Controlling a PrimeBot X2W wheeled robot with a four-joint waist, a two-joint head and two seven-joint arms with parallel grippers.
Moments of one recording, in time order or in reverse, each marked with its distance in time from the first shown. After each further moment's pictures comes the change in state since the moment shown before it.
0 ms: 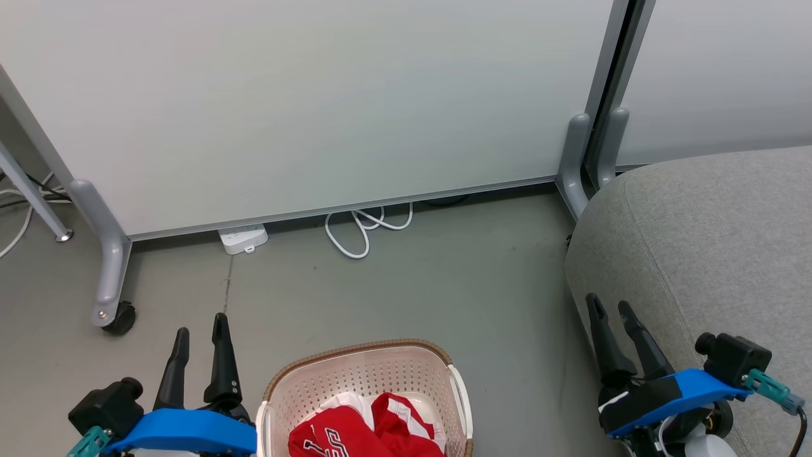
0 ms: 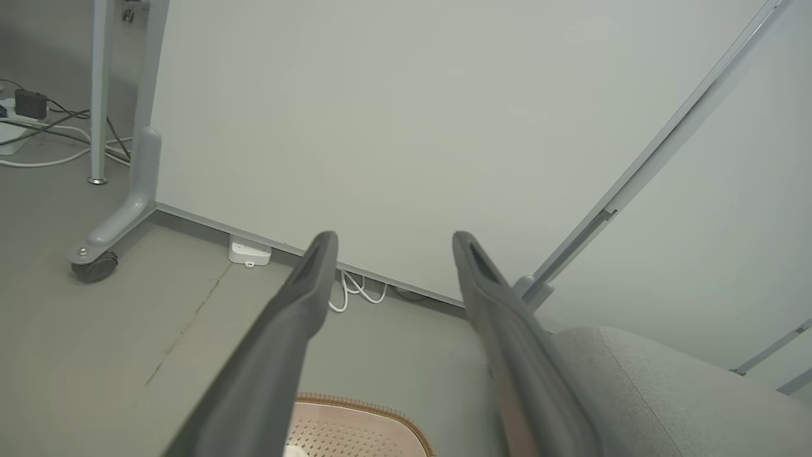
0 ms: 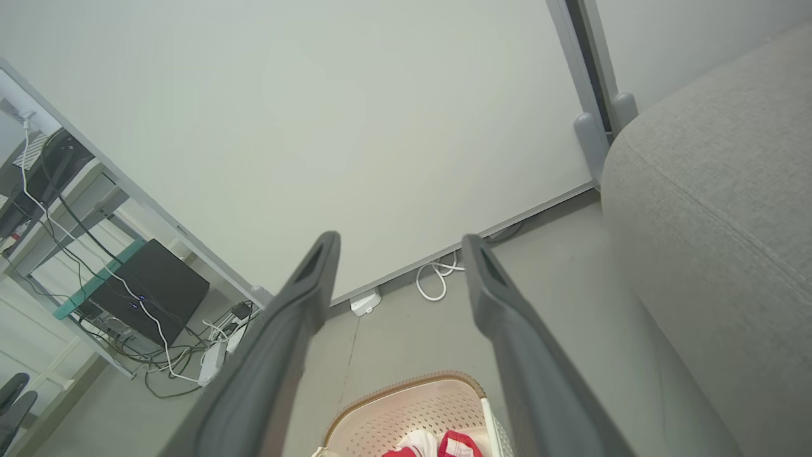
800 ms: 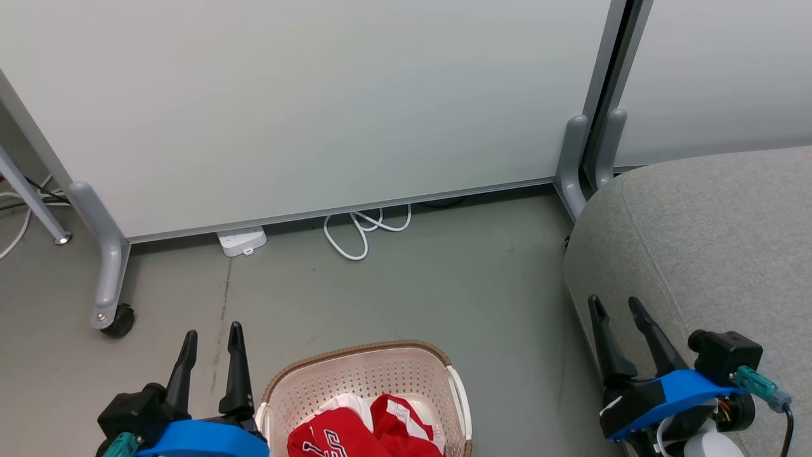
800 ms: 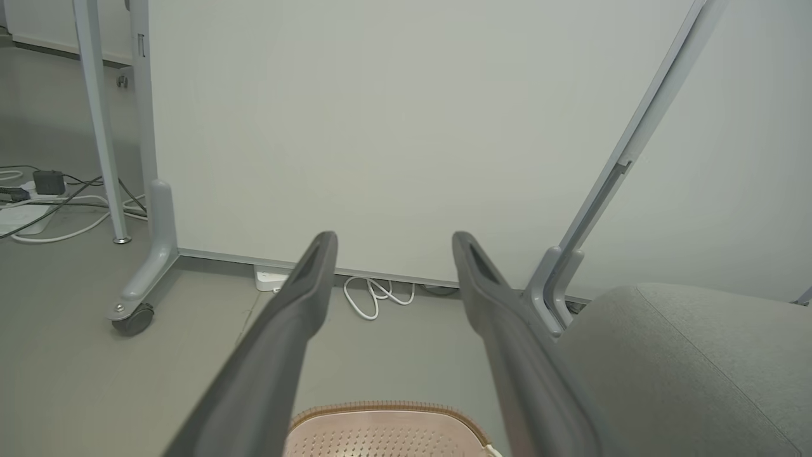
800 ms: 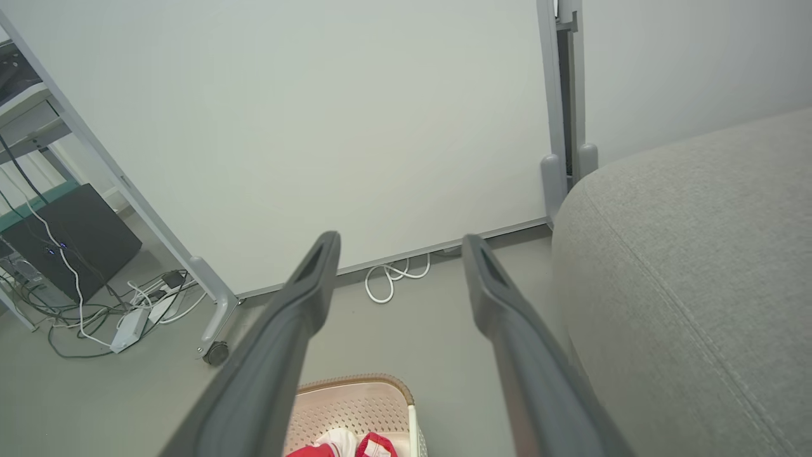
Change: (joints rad) left arm 0.014 0.001 -0.013 0.021 0.215 -0.014 -0.056; right arm -0.005 -0.002 -0.030 0.011 -0.246 0.000 -0.021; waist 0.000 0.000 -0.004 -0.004
